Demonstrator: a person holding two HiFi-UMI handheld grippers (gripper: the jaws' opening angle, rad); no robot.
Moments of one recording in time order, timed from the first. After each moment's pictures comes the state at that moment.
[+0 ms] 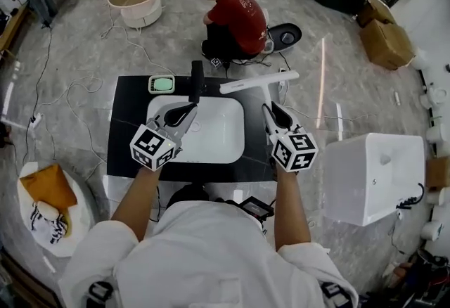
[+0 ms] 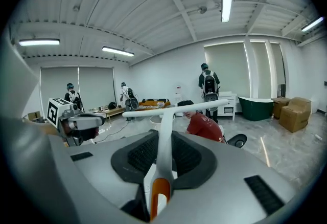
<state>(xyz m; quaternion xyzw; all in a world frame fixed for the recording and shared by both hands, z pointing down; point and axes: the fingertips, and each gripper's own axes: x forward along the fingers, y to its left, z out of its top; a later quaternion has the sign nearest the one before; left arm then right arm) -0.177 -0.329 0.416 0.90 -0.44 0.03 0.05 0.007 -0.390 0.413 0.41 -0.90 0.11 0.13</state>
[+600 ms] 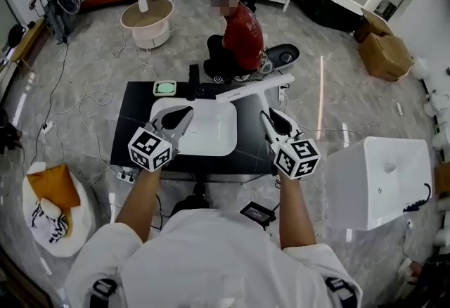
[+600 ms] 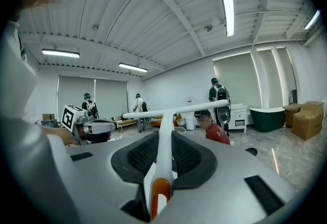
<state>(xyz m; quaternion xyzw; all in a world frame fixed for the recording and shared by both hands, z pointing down) -0.128 -0.233 0.357 0.88 -0.47 0.02 0.01 0.065 -0.280 0.342 0.36 -0.93 0.06 0.05</state>
